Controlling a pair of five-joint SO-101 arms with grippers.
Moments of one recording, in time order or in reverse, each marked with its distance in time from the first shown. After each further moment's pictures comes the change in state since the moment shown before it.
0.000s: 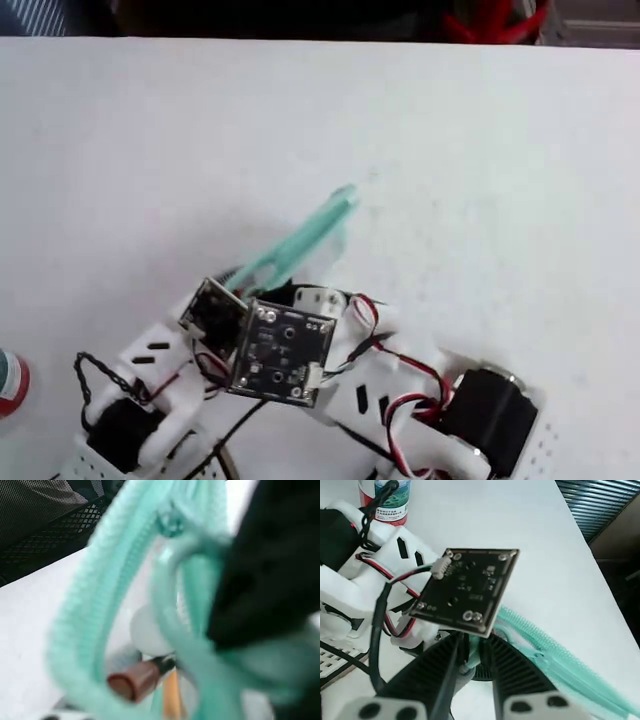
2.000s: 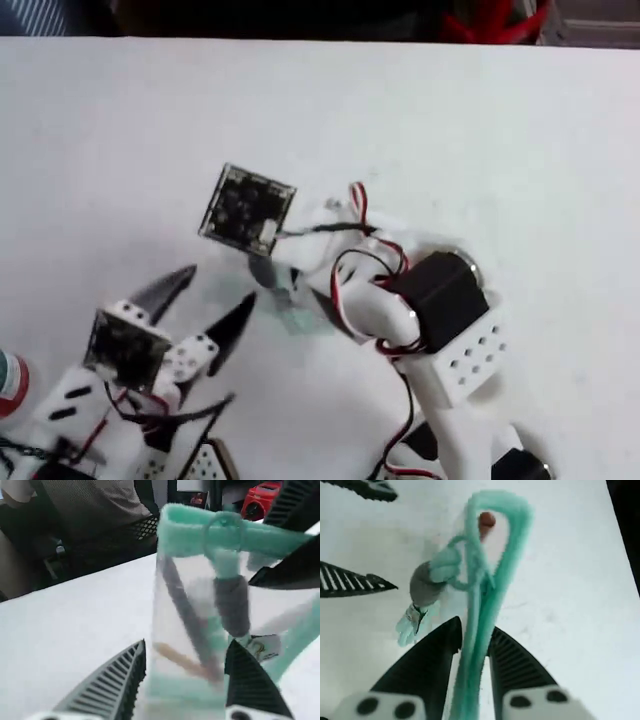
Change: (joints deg) left arm -15.8 -1.1 -23.2 21.9 -0.3; right arm 24.0 22.9 -22.2 12.7 9.0
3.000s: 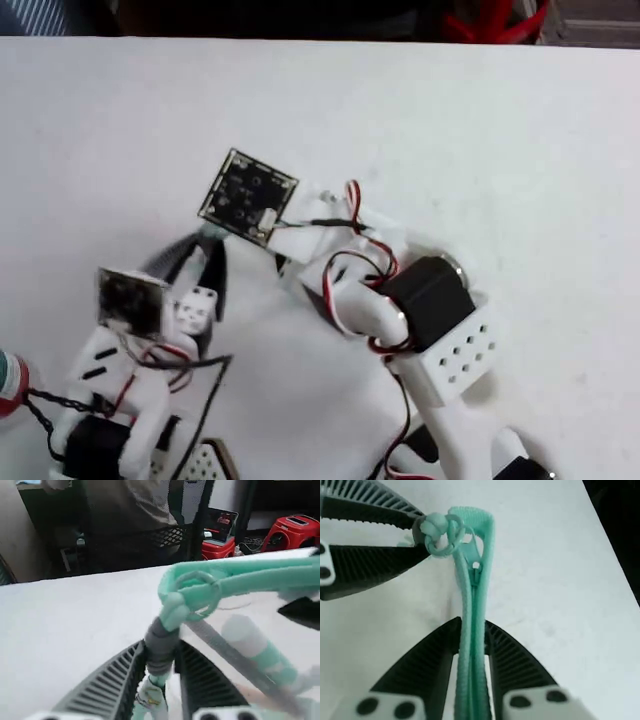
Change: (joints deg) left arm -0.7 0.1 15.7 -19.3 6.1; right arm 0.0 -1.4 9.1 -10.3 -4.0
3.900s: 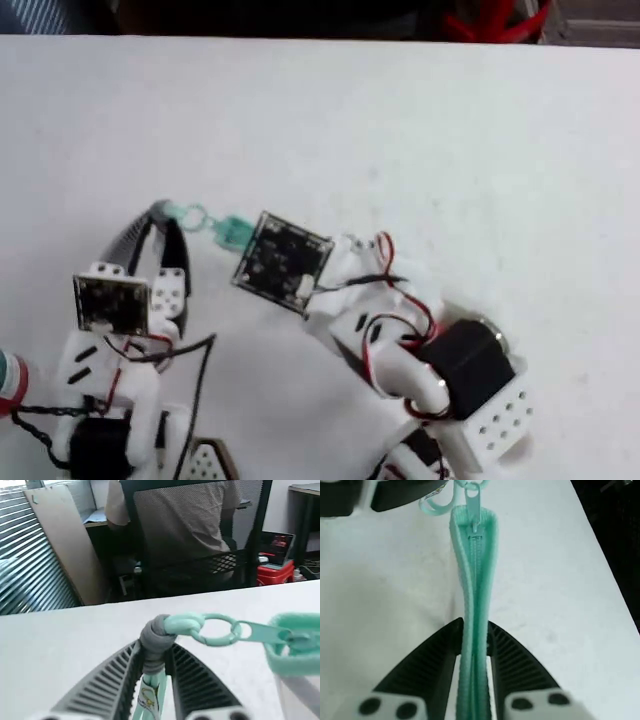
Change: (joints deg) left arm -18.4 0.1 2.1 -8.6 -1.9; right arm 1.5 -17.2 15.0 -0.2 3.5
